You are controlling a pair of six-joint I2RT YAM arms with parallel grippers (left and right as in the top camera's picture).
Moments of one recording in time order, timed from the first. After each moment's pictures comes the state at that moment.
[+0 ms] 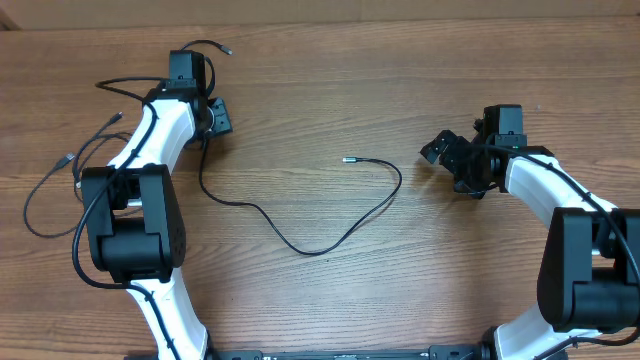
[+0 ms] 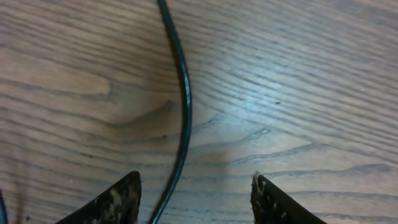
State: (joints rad) left arm 0.01 2.09 1.52 -0.60 -0.07 -0.29; right arm -0.03 1.79 0.99 -0.38 -0.30 0.59
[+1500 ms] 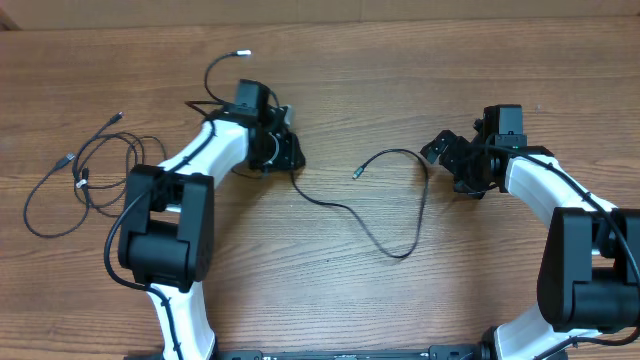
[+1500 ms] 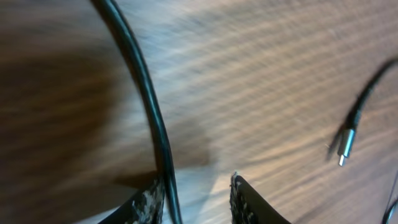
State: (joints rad) left arm -0.24 2.07 1.35 -0.58 0.43 -0.20; right arm -0.03 1.79 0.99 -0.38 -0.30 0.59
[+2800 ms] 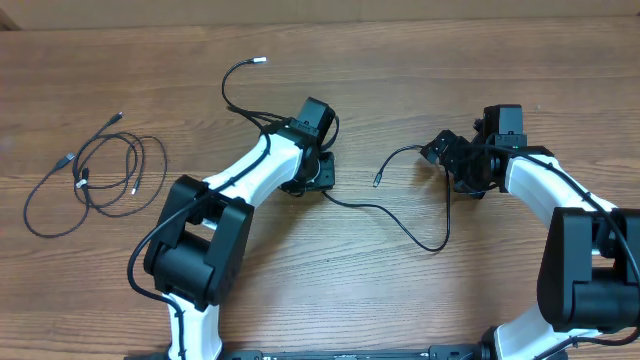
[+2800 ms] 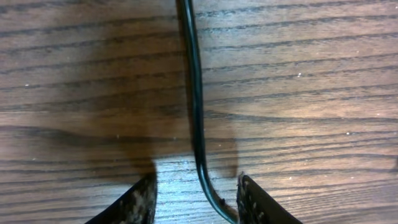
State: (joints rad) left arm -0.47 2.04 1.36 -0.70 0.09 -0.52; right arm -0.03 1.79 0.99 -0.38 -0.30 0.59
